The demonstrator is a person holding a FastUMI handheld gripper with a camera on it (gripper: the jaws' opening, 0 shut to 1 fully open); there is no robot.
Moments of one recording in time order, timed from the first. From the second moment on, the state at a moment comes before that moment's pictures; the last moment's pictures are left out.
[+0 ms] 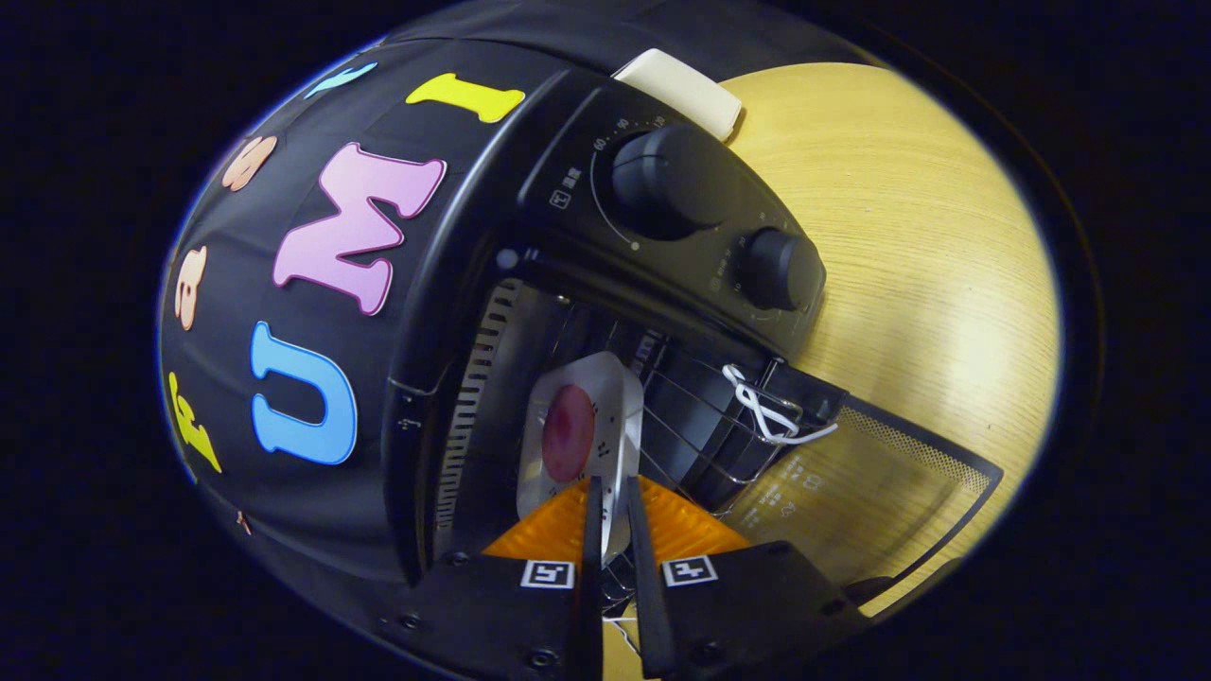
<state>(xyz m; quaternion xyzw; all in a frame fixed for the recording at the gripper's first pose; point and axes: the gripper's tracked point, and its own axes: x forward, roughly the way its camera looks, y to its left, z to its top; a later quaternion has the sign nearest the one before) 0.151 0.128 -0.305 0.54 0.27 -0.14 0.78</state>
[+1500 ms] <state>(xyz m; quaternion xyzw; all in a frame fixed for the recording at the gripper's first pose) -0.047 0.134 -0.313 0.03 0.45 0.07 0.89</state>
